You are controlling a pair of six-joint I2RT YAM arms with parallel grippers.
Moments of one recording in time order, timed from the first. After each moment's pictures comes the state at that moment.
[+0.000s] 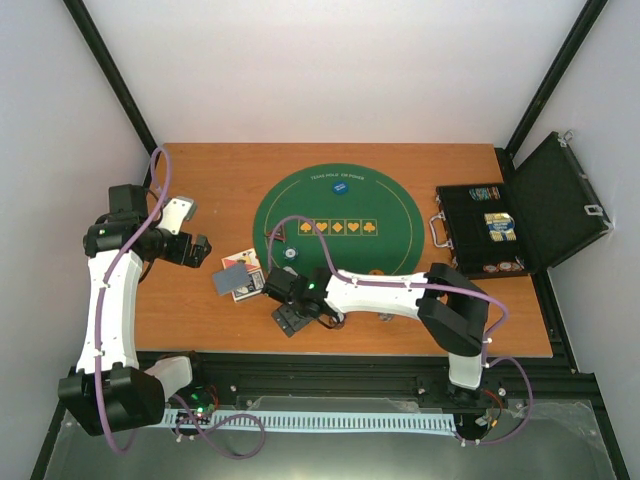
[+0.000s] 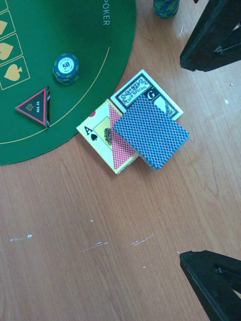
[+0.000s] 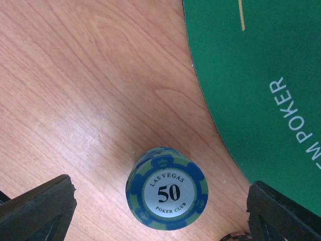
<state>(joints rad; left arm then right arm) 0.20 1.12 1.17 -1.12 0.33 0.42 1.20 1.87 1.32 -0.71 0.16 0.44</state>
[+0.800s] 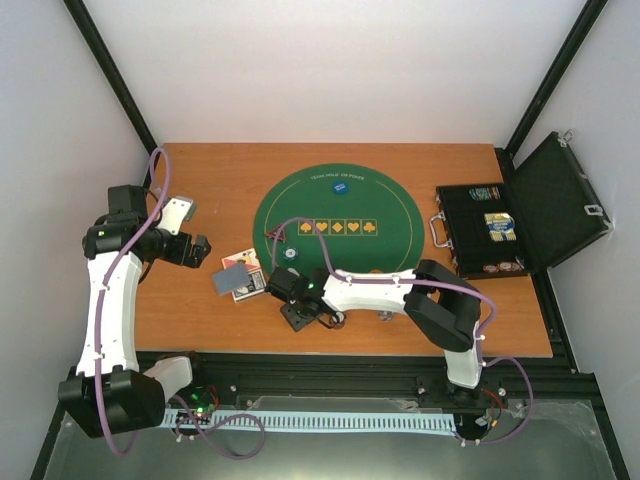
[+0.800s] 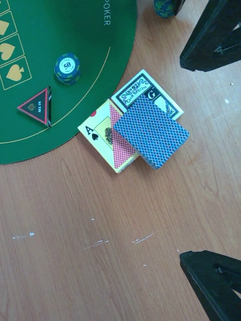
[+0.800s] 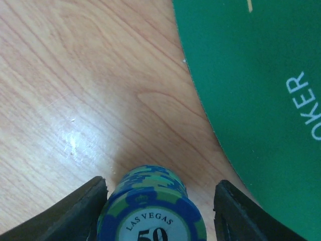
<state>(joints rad) 0.20 1.11 1.17 -1.12 0.32 0.42 1.17 1.92 1.29 -0.63 0.13 0.45</state>
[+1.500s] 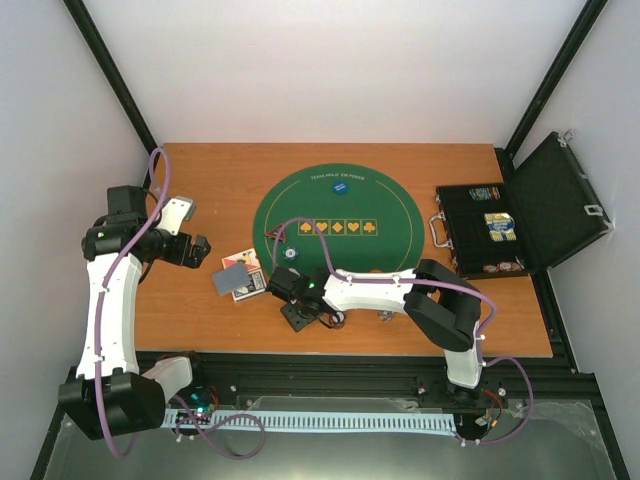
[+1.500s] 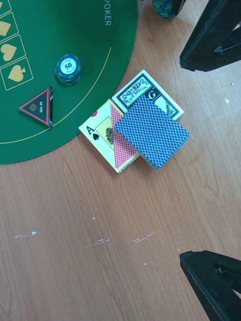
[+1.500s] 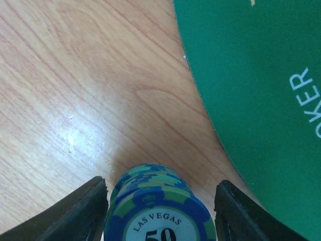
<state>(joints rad) 0.20 1.10 1.17 -1.12 0.32 0.42 1.16 1.93 1.28 -0.63 0.12 0.45</state>
